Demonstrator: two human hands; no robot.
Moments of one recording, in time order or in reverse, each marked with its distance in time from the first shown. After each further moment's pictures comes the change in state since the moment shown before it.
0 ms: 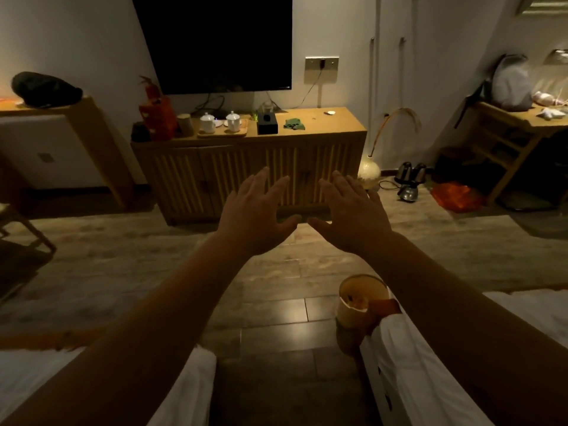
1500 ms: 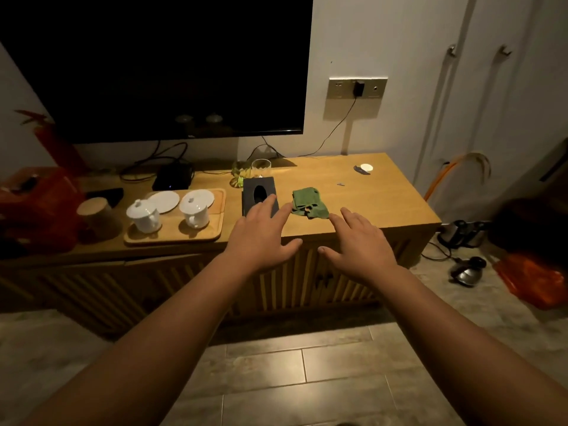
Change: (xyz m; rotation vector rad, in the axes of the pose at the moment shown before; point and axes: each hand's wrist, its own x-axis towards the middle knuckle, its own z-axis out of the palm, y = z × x) left_hand 0.862 -0.331 0.343 -0.025 -0.198 -0.011; right_hand 0.876 0.223 0.324 -0.010 -0.209 0.131
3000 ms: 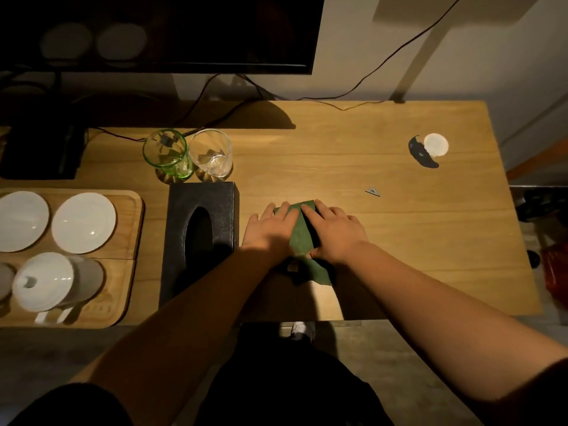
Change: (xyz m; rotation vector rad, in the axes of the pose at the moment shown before) left_hand 0.425 -0.081 0.312 -0.129 -0.674 -0.142; right_hand 0.458 0.142 0.262 -0.038 -0.666 -0.219
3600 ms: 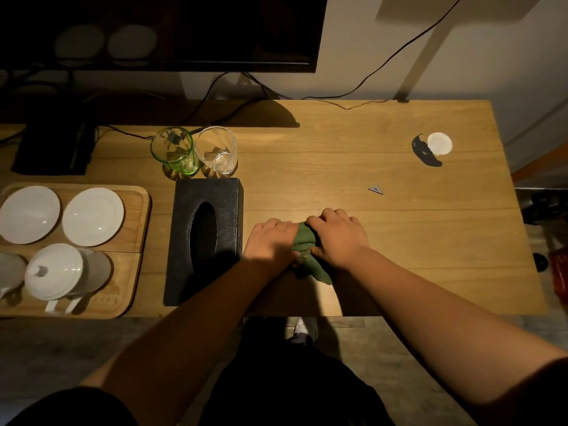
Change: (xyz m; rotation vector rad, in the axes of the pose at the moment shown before) left_hand -0.025 0.000 0.021 0.016 0.145 0.082; right_hand -0.012 -0.003 0.011 -0.017 0.143 -0.050
